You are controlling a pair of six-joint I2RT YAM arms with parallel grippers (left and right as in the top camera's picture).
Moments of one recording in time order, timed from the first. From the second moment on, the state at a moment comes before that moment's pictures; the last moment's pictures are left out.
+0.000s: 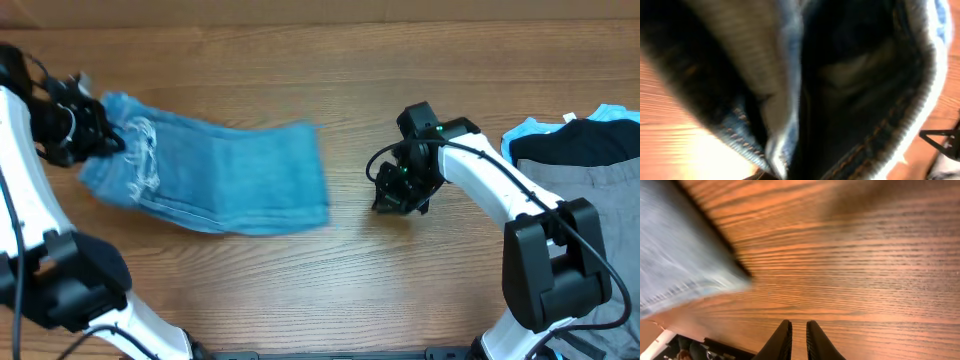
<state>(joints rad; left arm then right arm) 0.46 1.95 2.09 -1.66 0.36 0.12 0.32 1.85 1.26 -0.99 -0.48 0.59</state>
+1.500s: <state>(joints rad) -0.11 2.29 2.25 -1.63 0.15 -0.43 0.32 1.84 1.27 -0.92 -0.54 0.35</state>
